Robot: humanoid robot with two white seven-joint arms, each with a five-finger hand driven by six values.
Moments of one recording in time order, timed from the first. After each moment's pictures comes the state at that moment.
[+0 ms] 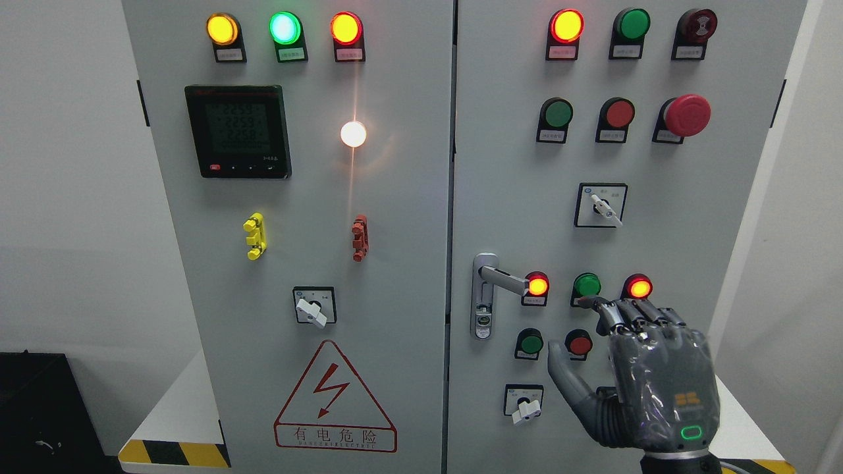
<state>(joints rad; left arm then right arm) 0.00 -0.10 -0.10 -0.07 0.07 -0.06 0.01 -0.23 0.11 -0.03 -2.07 1.38 -0.17 -0.09</state>
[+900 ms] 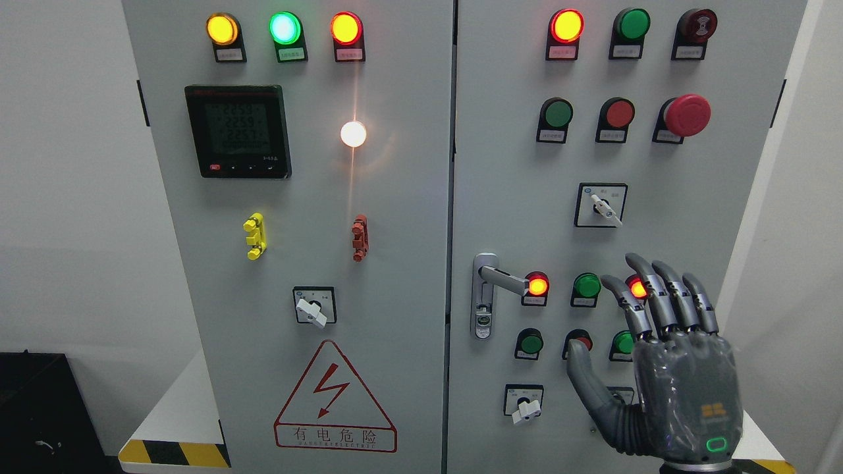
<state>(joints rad) 0.00 -0.10 -0.10 -0.07 0.07 -0.06 0.01 -0.21 0.12 -0.07 -2.08 1.35 -0.19 -0.12</state>
